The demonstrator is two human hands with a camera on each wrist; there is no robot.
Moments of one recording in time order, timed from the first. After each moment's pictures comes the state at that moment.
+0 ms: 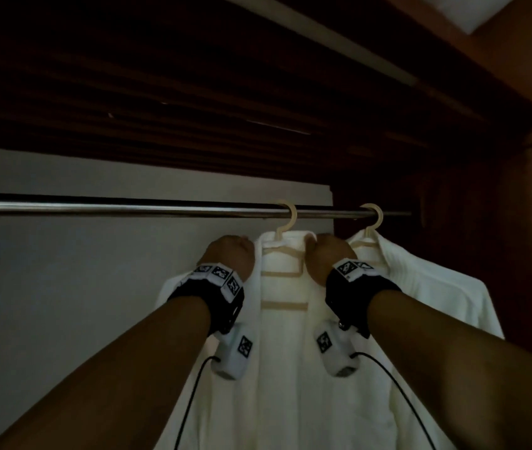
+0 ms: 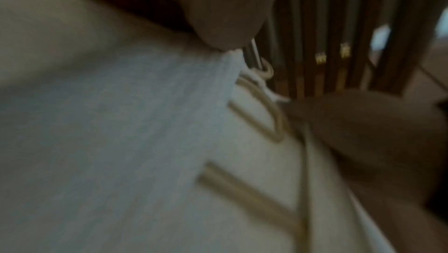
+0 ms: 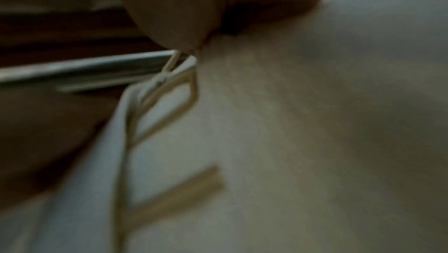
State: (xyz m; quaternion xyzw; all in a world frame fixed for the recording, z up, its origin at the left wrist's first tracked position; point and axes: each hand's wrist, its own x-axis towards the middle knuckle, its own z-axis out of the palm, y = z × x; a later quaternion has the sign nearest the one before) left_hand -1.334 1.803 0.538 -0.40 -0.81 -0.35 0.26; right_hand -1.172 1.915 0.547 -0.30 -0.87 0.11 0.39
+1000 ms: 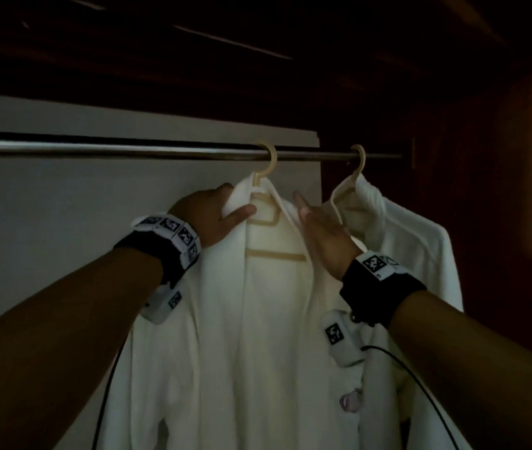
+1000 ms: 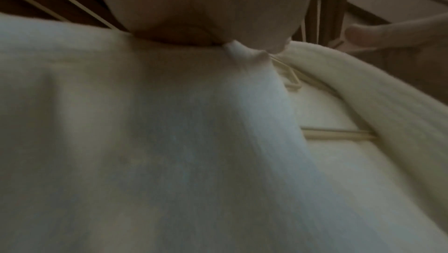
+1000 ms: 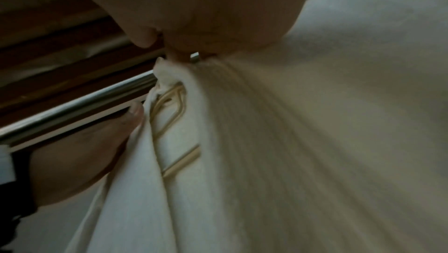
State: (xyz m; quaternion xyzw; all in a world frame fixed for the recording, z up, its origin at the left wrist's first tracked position) left_hand -1.323 1.788 0.535 -0.51 -0.78 -0.17 0.31; right_hand -1.152 1.948 0.476 -0.13 -0.86 0.29 0.39
